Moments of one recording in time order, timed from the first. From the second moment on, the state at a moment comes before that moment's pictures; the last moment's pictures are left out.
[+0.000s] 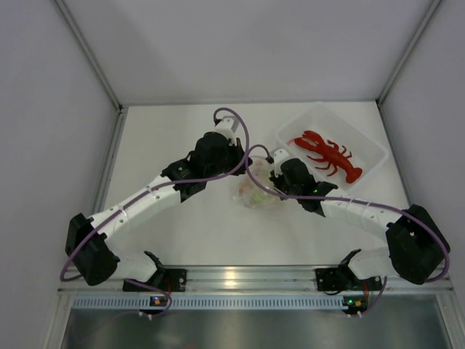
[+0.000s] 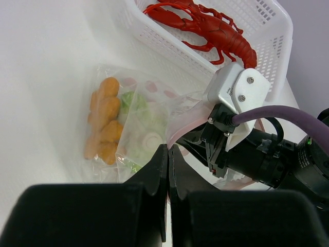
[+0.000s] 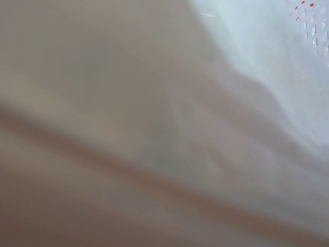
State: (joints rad) left arm -0.77 1.35 1.17 -0.24 -0.05 -0.55; right arm 0.69 1.33 0.73 -0.09 0.15 0.02
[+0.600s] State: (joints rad) left arm -0.77 1.35 1.17 -0.21 -0.02 -0.58; right arm 0.71 1.19 0.76 -0.19 0.13 0.13
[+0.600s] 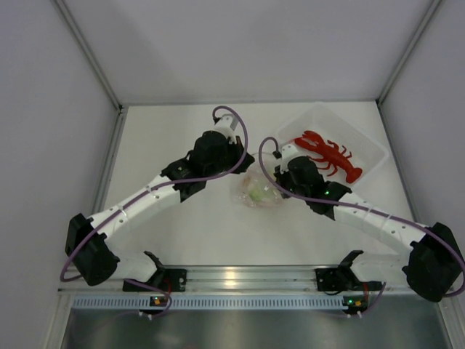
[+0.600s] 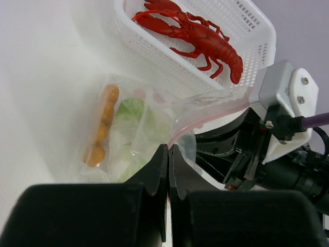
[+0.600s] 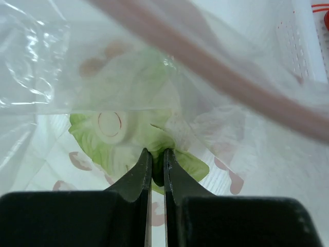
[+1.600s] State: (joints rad) left arm -1.01 1.32 1.10 -0.08 -0.36 -0.47; right arm 0.90 1.23 1.09 -0.57 0.35 0.31
